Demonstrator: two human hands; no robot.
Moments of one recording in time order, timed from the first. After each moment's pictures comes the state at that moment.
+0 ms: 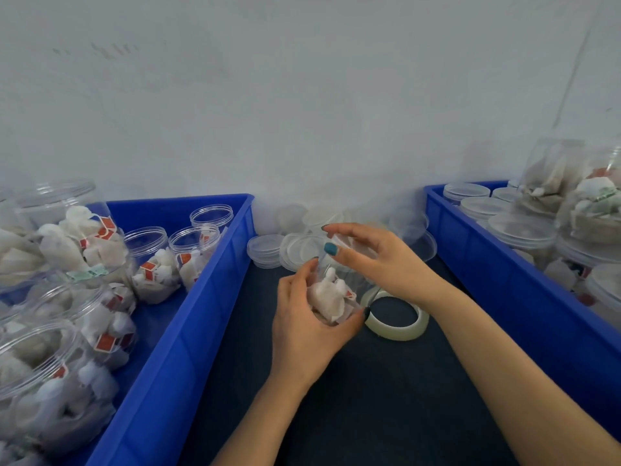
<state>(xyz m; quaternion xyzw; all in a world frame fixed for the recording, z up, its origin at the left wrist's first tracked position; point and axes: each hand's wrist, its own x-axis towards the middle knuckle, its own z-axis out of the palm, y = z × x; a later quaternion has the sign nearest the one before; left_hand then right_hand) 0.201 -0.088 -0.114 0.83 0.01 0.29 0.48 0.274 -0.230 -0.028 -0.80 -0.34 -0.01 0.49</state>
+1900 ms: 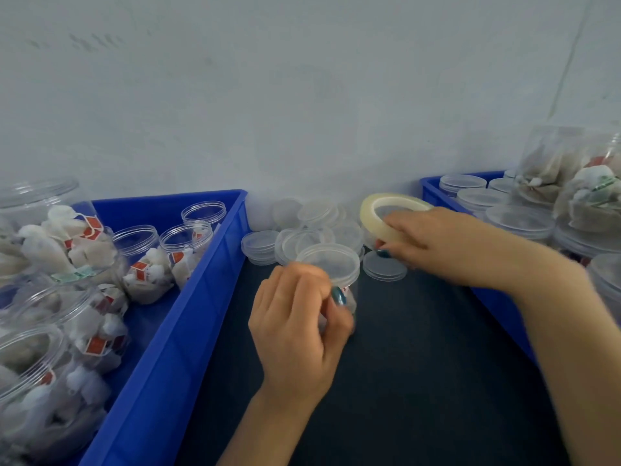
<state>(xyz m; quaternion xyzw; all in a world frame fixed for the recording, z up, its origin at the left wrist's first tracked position) 0.176 -0.100 -0.079 0.74 -0.18 0.60 0.25 0.236 -0.279 0.034 -0.95 -0.29 -0.04 0.09</state>
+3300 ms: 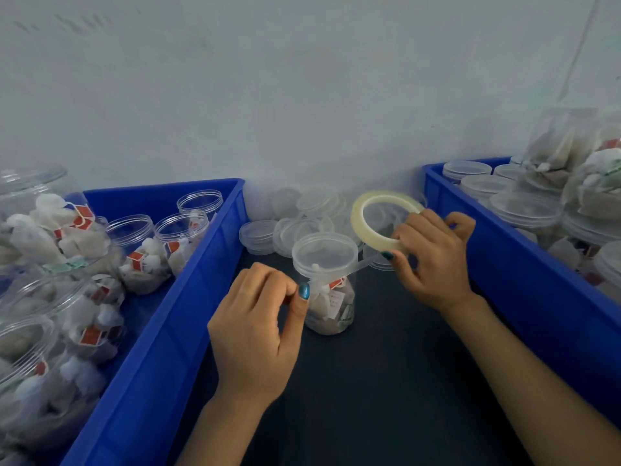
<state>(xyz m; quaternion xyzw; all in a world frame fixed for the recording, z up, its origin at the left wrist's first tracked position) 0.164 -0.064 -0.090 0.83 -0.08 0.52 0.16 0.316 -0.283 -0.096 -0.75 -0.31 -0.55 0.20</state>
